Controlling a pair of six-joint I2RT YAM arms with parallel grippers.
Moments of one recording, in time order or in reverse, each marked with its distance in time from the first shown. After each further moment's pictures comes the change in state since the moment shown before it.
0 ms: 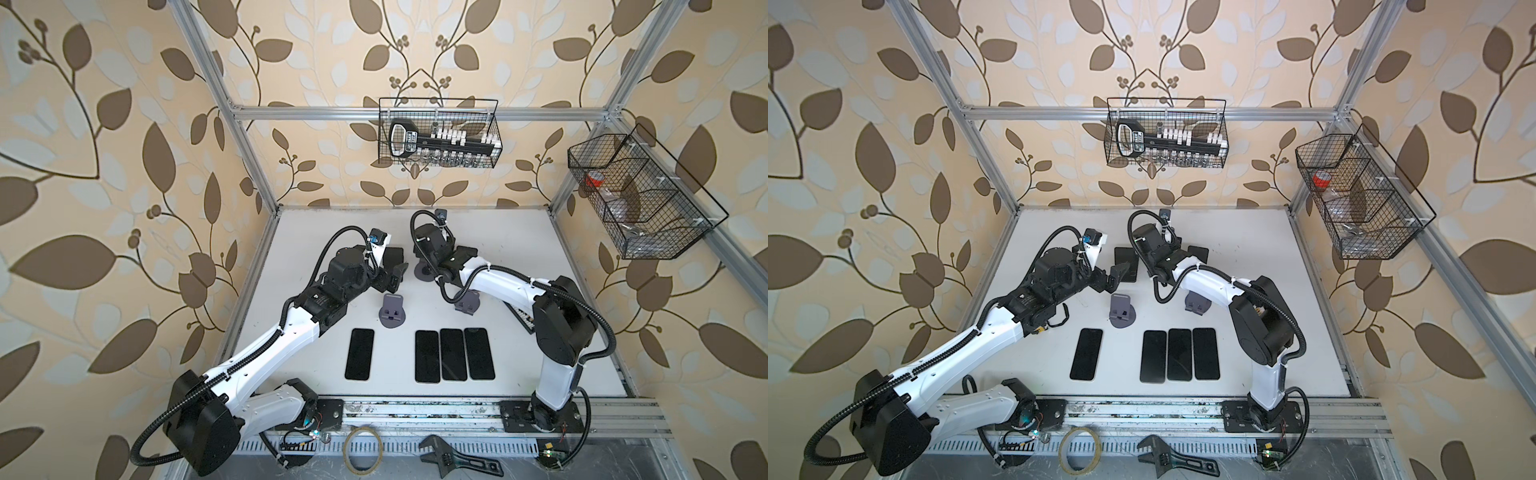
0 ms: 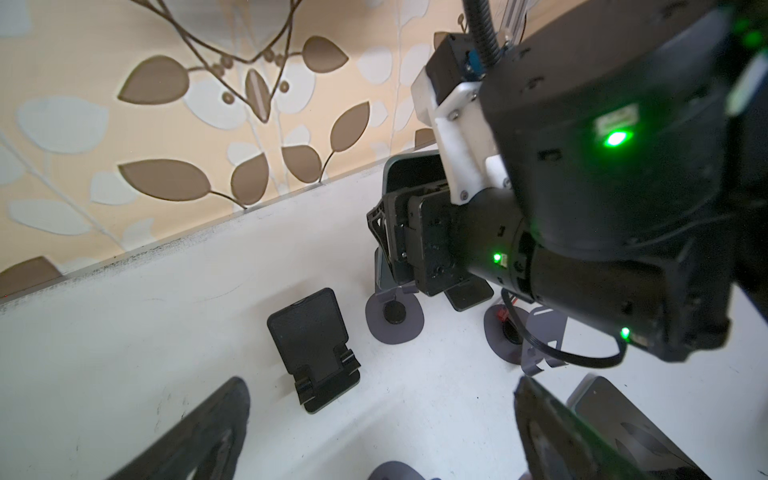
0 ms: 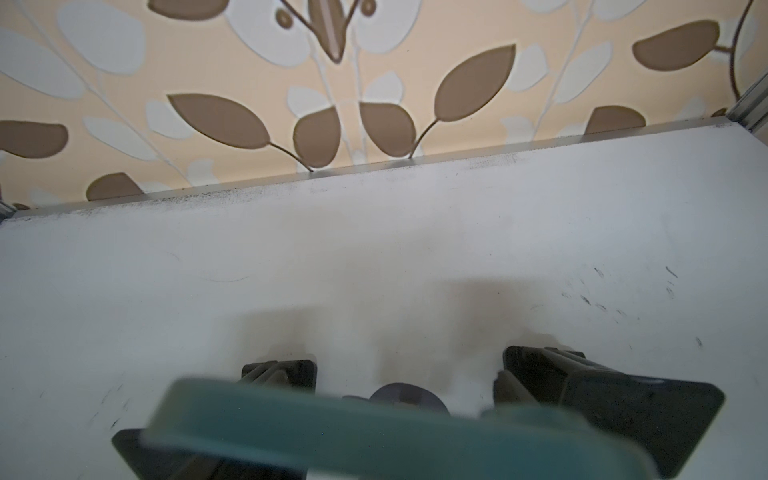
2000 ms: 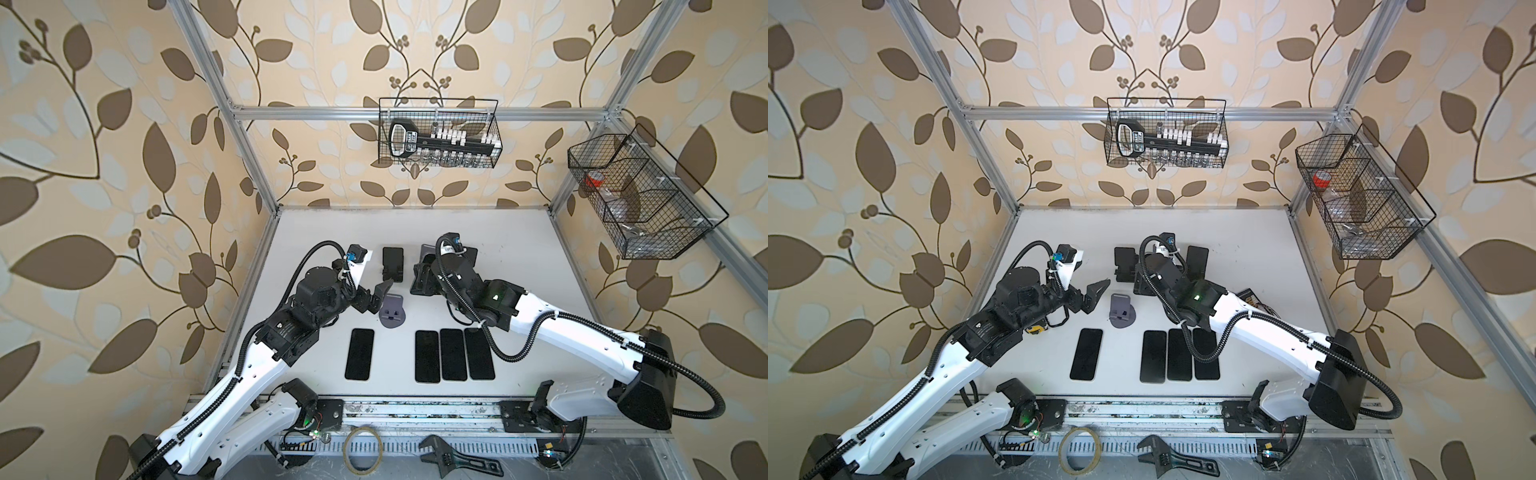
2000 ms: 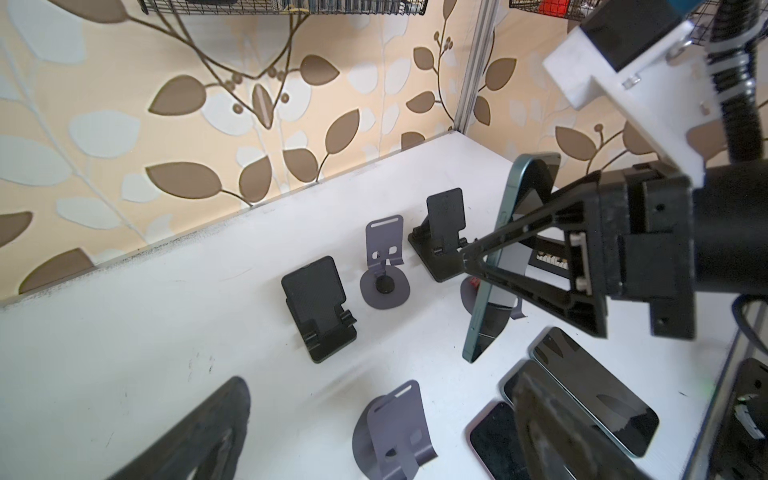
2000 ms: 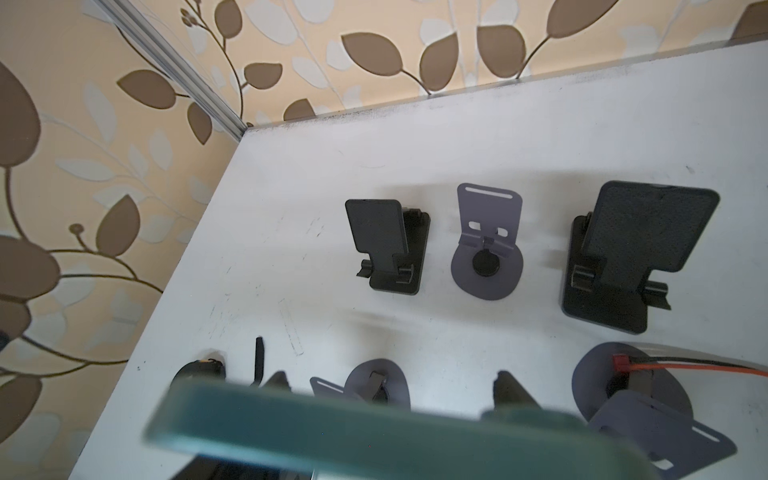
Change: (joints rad) left arm 0.000 -0.325 -0.045 -0.271 0.033 0.020; right arm 0.239 -0.487 -0.243 -0.256 -0.191 0.188
